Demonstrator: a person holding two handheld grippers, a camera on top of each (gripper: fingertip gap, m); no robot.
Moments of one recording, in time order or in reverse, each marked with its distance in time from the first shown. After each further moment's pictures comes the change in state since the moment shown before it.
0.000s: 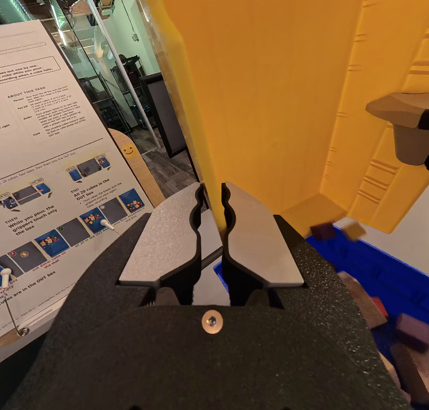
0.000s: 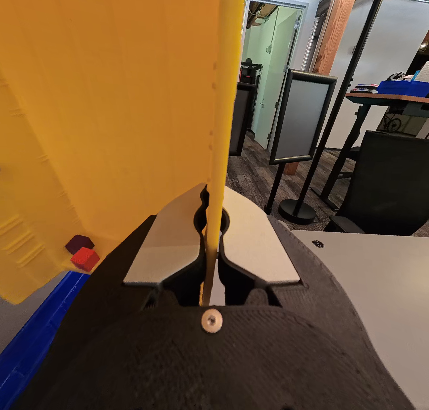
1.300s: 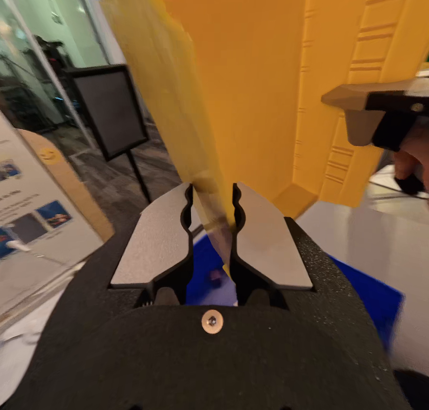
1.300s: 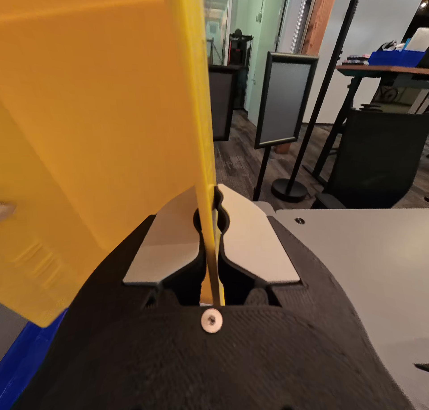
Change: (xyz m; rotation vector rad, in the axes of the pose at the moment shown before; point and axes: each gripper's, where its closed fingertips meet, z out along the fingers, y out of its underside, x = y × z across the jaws) left arm 0.052 -0.013 -0.011 0.012 0.271 -0.116; right arm 0.033 -0.021 -0.030 -0.100 0.045 0.040
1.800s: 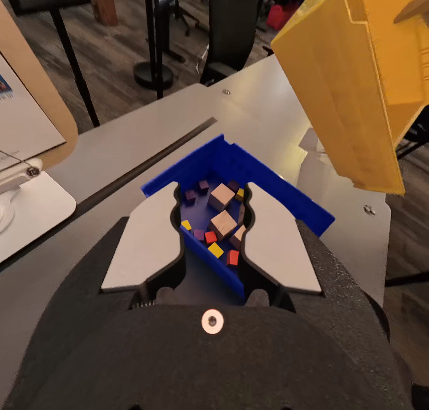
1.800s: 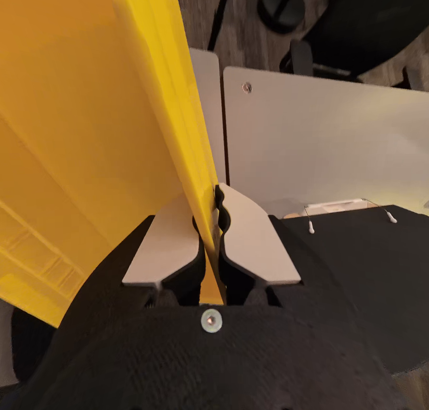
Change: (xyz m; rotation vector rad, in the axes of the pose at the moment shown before) left arm -0.033 0.072 -0.038 -0.362 0.176 -0.319; right arm 0.147 0.016 -0.007 -0.875 0.066 -0.175
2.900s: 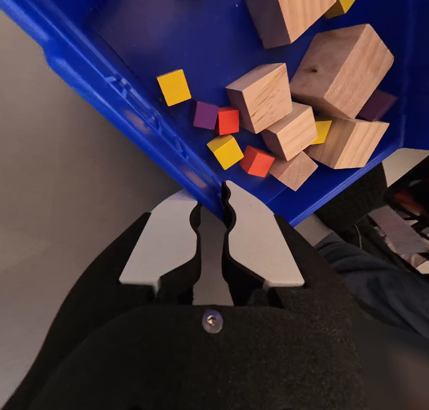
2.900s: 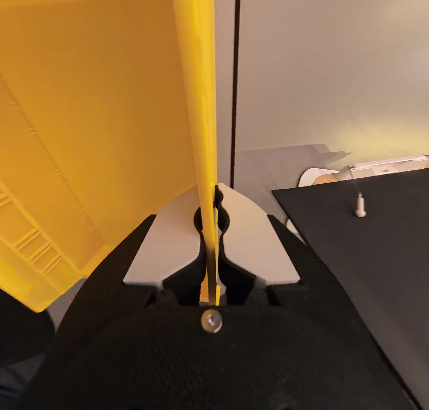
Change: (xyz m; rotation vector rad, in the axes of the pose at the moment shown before) left arm -0.035 0.166 0.038 -1.101 -0.008 -0.215; right arm -0.002 0.116 0.126 -0.418 0.024 -0.073
